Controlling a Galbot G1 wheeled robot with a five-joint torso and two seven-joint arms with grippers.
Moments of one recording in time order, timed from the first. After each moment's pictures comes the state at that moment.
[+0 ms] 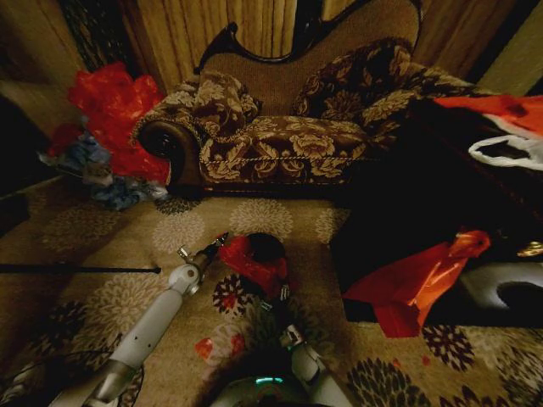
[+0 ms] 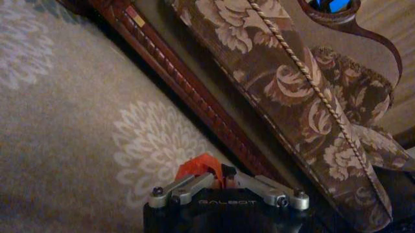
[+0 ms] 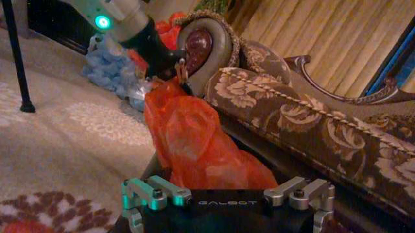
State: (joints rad) left arm 0.81 -1.04 -0.17 -1.36 -1.42 0.14 0.05; right arm -1.20 1.45 0.05 1.36 -0.60 0.43 0.29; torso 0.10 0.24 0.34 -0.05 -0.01
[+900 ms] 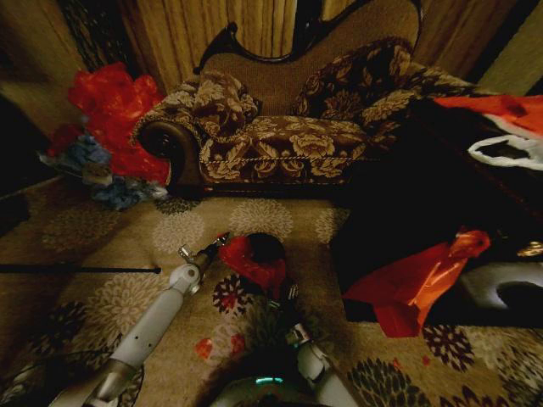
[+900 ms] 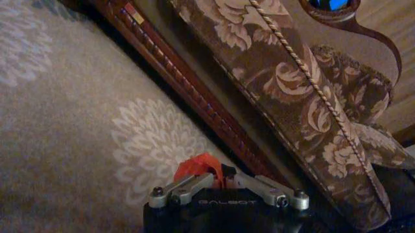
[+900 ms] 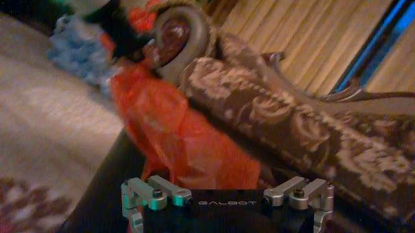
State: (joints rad) left arm 0.81 -1.04 -0.17 -1.37 -1.42 0.14 0.05; right arm -1.18 1.44 0.08 1.33 -0.62 0.43 0.39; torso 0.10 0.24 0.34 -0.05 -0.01
